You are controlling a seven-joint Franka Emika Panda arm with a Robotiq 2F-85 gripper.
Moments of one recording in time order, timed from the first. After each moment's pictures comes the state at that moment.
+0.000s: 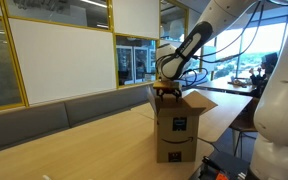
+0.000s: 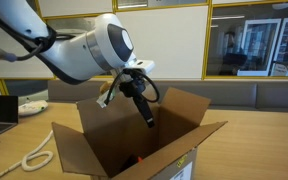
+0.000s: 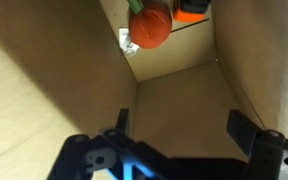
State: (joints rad) arm -0.09 -0.10 -0.13 -2.39 -0.51 2.43 1.23
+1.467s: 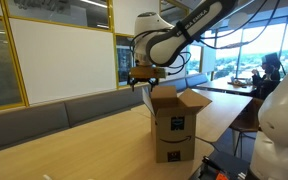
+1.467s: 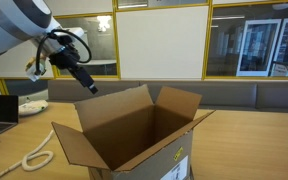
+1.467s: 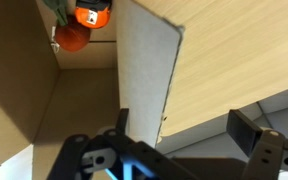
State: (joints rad) arm 0.02 -0.36 0.19 -2.45 -0.45 2.42 1.15
